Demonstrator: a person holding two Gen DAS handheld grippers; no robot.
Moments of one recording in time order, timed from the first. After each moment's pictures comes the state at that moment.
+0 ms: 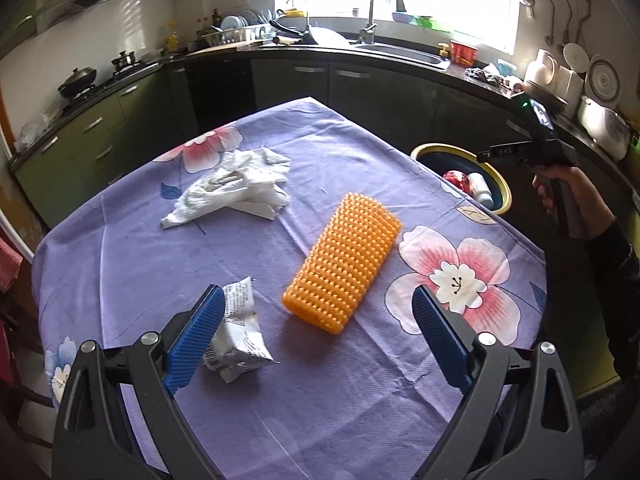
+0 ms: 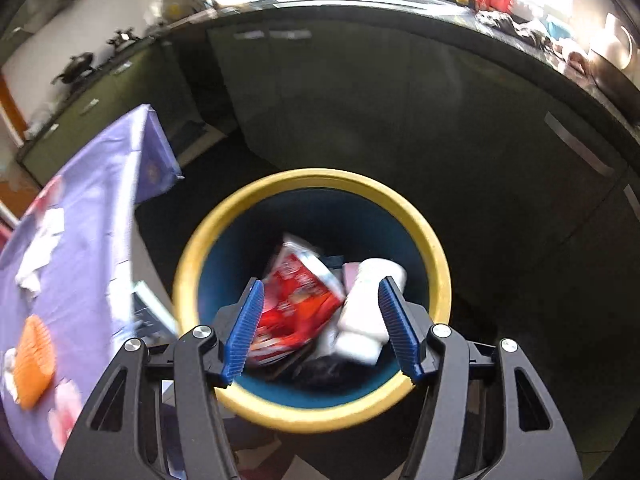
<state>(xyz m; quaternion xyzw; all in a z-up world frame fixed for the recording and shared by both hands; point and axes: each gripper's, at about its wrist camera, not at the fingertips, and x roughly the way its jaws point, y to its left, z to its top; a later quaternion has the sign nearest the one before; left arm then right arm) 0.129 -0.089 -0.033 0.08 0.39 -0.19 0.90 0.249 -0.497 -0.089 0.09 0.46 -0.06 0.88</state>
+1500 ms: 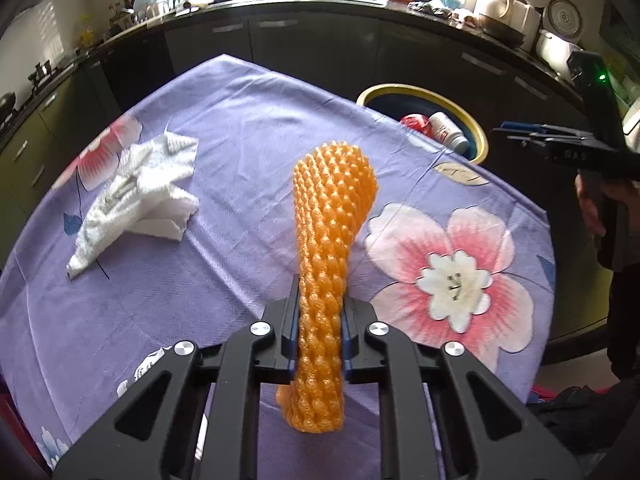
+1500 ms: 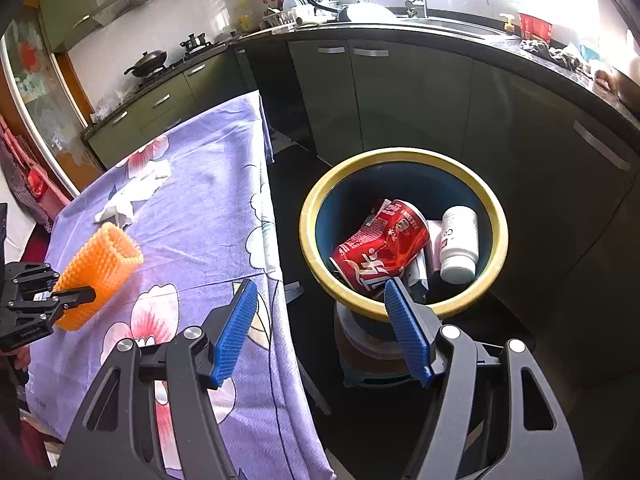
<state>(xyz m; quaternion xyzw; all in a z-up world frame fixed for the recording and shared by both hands) 0.193 -0.152 -0.078 0.16 0.45 -0.30 0.83 0.153 -0.420 -0.070 0.09 0.42 0.04 0.90</state>
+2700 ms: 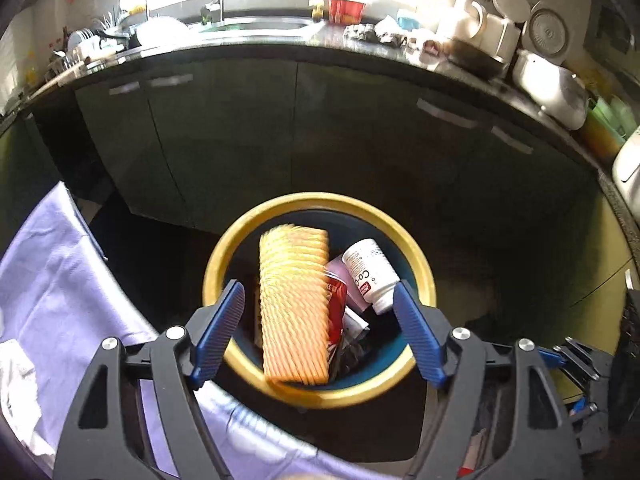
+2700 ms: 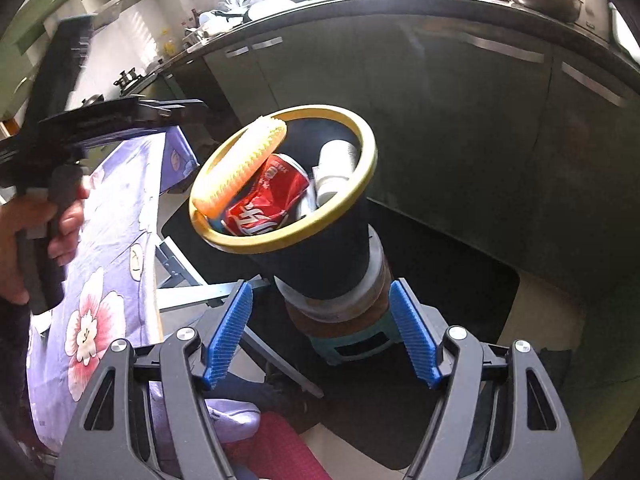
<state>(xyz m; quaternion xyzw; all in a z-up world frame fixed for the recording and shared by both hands) 0.286 -0.404 -0.060 0.13 0.41 -0.37 0.82 0.088 -0.509 -0.114 0.19 0.43 -0.05 0.88</state>
